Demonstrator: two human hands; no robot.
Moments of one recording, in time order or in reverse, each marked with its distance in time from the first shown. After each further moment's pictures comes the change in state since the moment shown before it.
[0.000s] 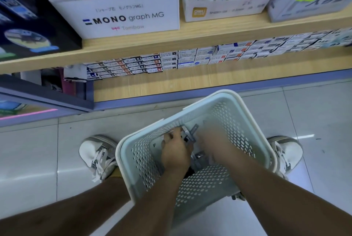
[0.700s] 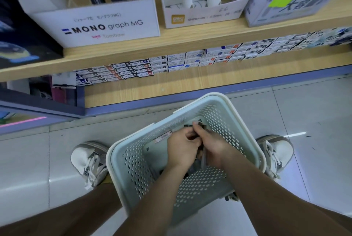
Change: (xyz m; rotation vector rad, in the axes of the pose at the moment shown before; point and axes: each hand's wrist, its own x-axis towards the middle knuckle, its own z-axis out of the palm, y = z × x) left_hand -0.015 0.046 -0.021 -0.685 -0.128 0.140; right_hand -0.014 0.001 -0.018 0.318 -0.220 0.040
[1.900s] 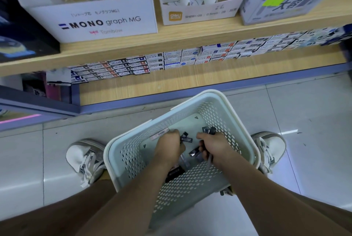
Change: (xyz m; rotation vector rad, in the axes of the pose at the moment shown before) left_hand 0.032 -0.042 -0.014 0.933 -0.207 0.082; right_hand -0.013 0.007 -0.009 -0.072 0.260 0.012
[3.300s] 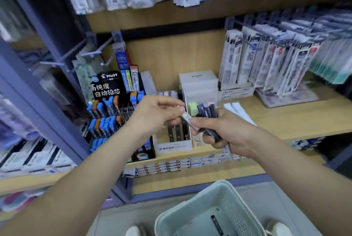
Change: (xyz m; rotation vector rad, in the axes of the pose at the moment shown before) left_hand -0.238 0.097 -0.402 -0.924 0.454 0.461; right_hand -0.342 -0.194 -0.033 -0.208 -0.533 -0.969
